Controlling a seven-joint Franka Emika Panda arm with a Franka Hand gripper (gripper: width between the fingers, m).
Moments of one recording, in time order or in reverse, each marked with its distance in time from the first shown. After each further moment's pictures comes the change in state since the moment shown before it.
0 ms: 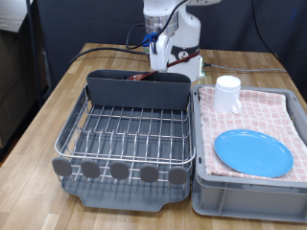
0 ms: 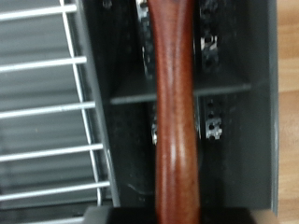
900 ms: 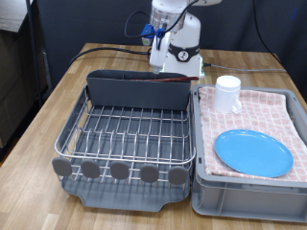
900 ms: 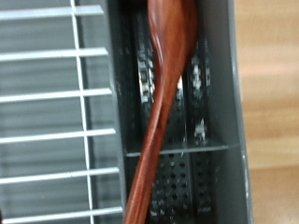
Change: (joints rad) arm -0.064 -0.013 0.189 0.067 -0.289 -0.162 0.252
